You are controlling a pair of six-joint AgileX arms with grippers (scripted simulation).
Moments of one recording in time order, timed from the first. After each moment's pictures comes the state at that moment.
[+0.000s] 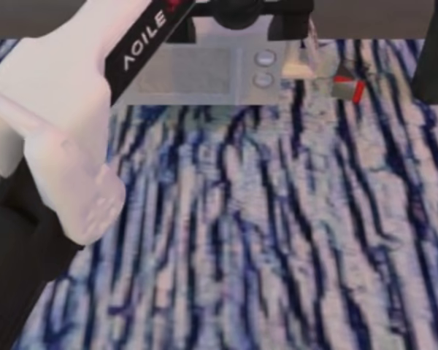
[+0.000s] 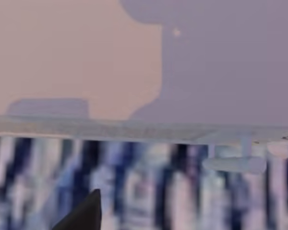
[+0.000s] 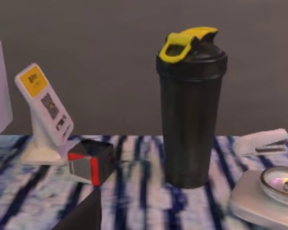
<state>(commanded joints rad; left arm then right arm) -0.64 2.60 2.87 -1.41 -0.30 -0.58 0.00 0.00 0.00 0.00 0.00 0.00</state>
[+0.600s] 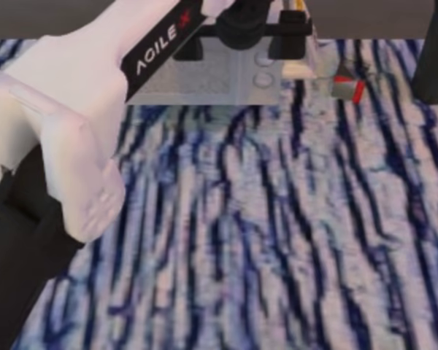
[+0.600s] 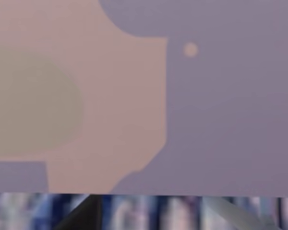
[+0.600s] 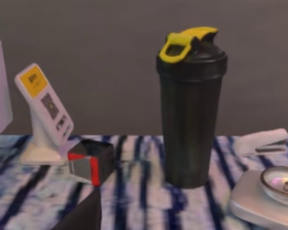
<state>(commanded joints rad) -0.60 2.67 2.78 -1.23 -0.29 -0.54 0.00 0.00 0.00 0.00 0.00 0.00</state>
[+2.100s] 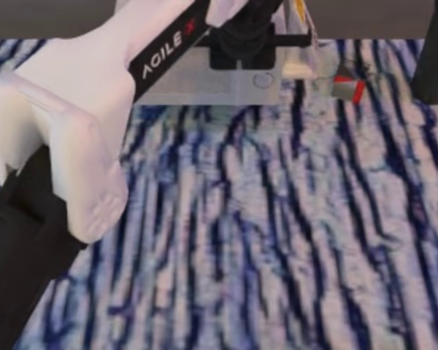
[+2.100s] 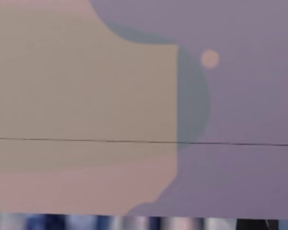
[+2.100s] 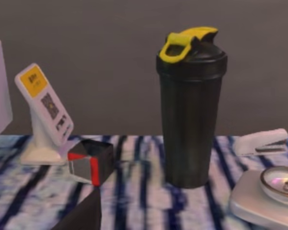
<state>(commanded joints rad) -0.63 2.63 2.69 -1.21 -0.28 -0.55 0.00 0.00 0.00 0.00 0.00 0.00</state>
